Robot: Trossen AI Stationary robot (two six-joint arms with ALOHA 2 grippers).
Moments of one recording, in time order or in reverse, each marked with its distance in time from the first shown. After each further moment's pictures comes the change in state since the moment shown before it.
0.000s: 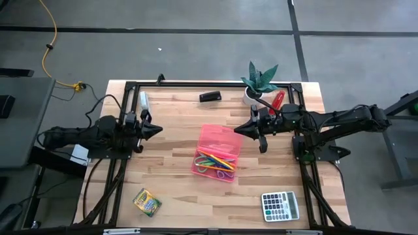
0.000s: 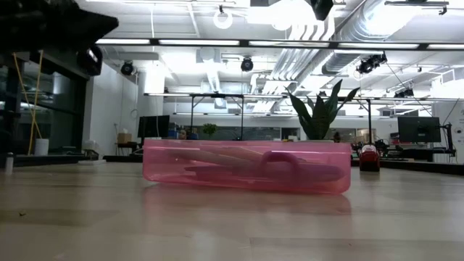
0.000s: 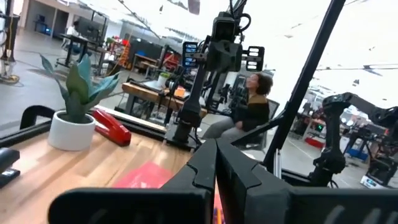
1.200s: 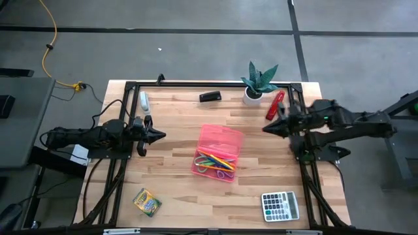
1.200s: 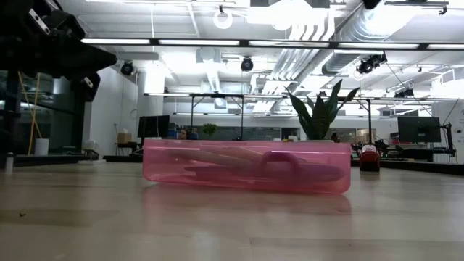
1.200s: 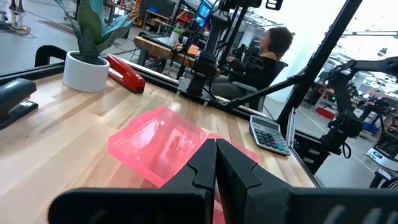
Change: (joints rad) left arm -0.021 -0.068 -0.074 -0.186 -0.019 -0.034; right arm 0.000 -0.372 -0.002 -0.437 -0.040 -0.065
